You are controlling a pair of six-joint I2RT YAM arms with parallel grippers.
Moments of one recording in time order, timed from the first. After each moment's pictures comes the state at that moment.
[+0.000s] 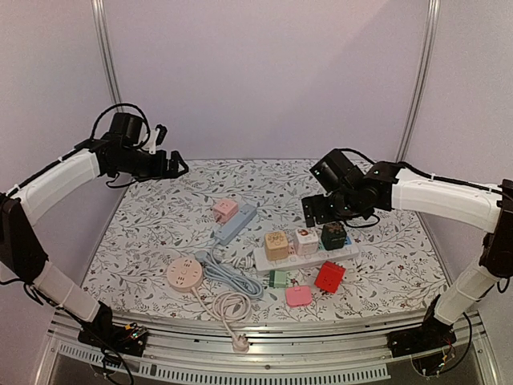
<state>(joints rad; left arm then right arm) -0.26 1.47 1.31 -0.58 0.22 -0.22 0.90 1.59 1.33 -0.71 0.40 0.48</state>
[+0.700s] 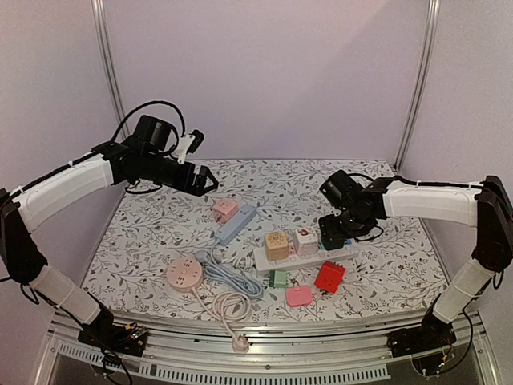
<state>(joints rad) -0.49 1.47 1.31 -0.57 0.19 -0.10 0.74 1.62 1.13 -0.67 0.32 0.45</state>
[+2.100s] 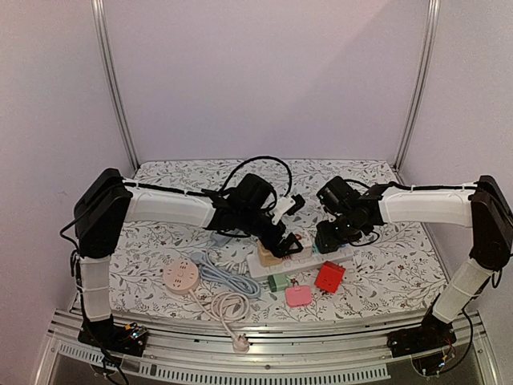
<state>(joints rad) -0.92 2.03 1.40 -0.12 0.31 0.02 0.77 1.65 1.08 -0.57 0.23 0.43</state>
